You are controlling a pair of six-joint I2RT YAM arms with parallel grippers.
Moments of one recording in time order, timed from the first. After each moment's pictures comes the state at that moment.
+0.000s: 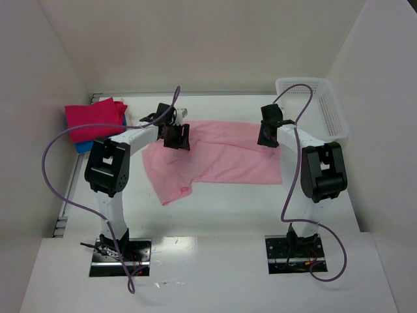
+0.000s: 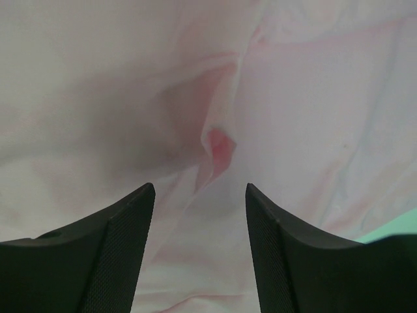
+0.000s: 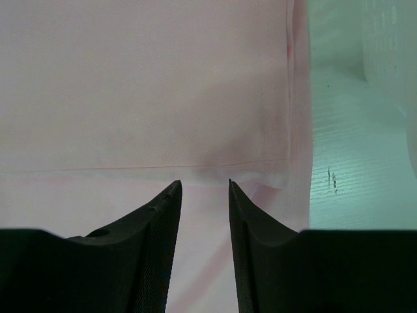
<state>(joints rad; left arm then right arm) -0.30 1.98 1.41 -0.44 0.27 -0.17 0.19 1.82 1.23 -0.41 0.22 0.38</state>
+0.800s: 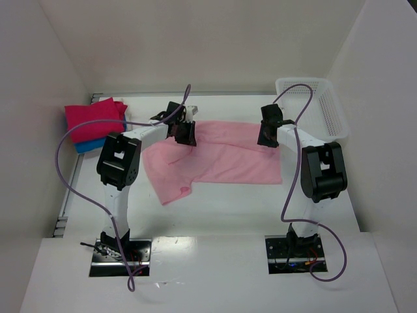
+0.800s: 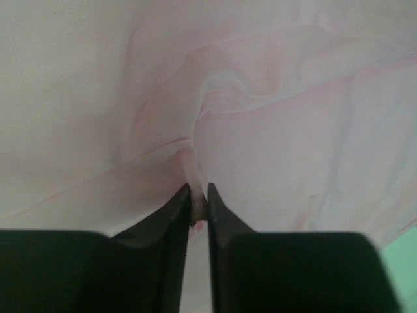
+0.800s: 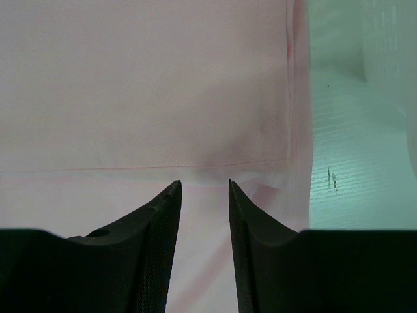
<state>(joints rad) -0.34 2.12 1.54 -0.35 0.32 -0.19 0.19 1.82 1.23 -0.41 0.22 0.38</state>
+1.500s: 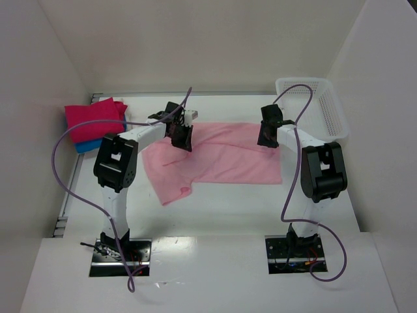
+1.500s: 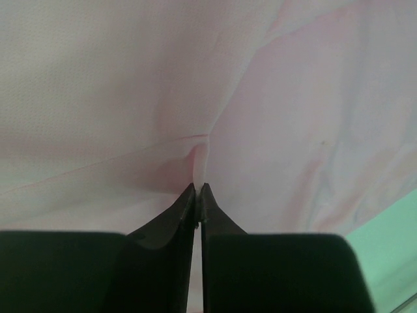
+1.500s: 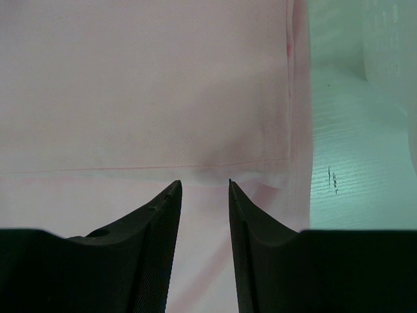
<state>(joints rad) -0.34 2.07 1.54 -0.53 0.33 -0.07 0.19 1.82 1.23 -0.41 0.22 0.38</state>
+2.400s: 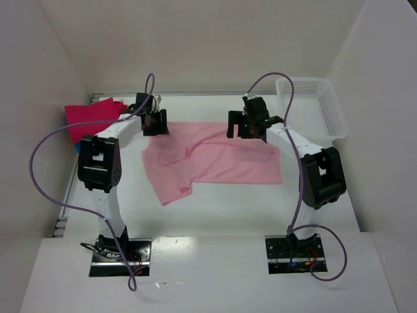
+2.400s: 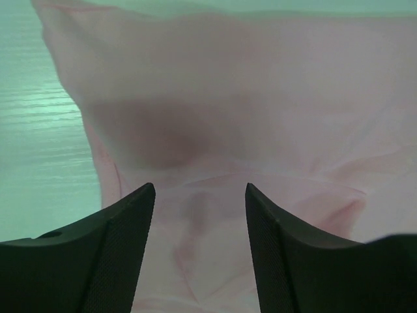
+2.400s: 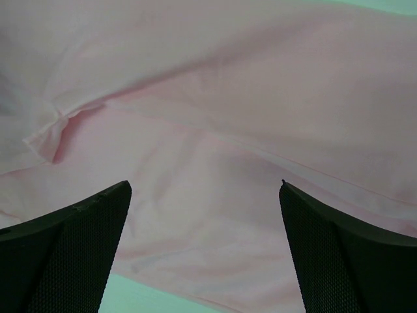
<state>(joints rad) -0.12 2.00 1.51 -0.43 0.11 -0.22 0.35 1.76 1.32 -0.35 -0.02 0.32</state>
